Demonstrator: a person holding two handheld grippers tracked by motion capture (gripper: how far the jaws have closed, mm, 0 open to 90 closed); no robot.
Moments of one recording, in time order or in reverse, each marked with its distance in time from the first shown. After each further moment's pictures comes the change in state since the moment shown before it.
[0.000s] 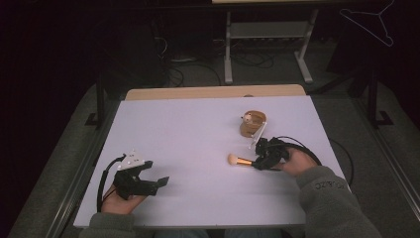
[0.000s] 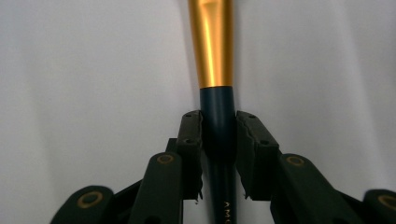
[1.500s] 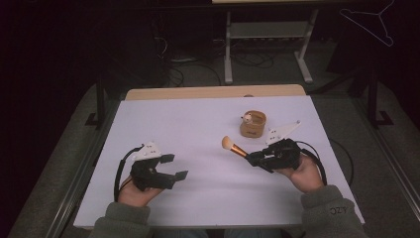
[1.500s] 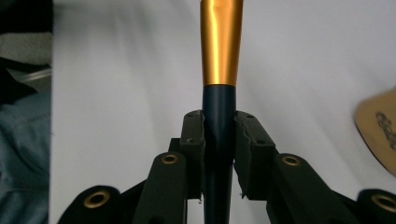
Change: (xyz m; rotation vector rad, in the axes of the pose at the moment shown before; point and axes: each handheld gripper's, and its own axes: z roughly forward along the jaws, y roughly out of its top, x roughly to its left) left arm -0.029 0.043 0.017 -0.061 -0.161 0.033; right arm 0.042 -0.019 -0.059 -0.521 0.022 0.091
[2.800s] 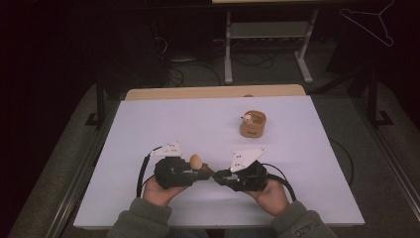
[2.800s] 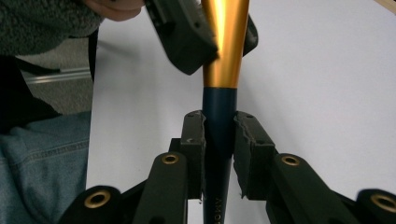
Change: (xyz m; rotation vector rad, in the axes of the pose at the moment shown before) left arm -0.022 0.017 0.039 -0.039 -0.309 -0.034; right arm 0.074 0.024 0.063 -0.081 0.018 -0.167
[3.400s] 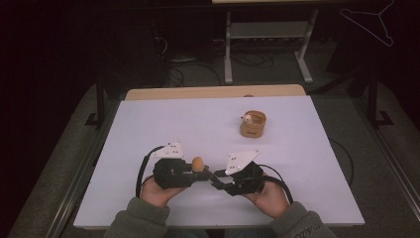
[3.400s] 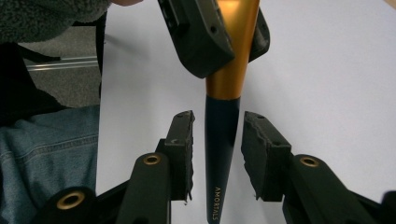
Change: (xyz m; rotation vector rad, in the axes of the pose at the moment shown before) left arm -0.013 0.009 -0.005 0.050 0.016 0.075; right arm 0.007 0.011 0.001 0.033 -0.004 -0.046
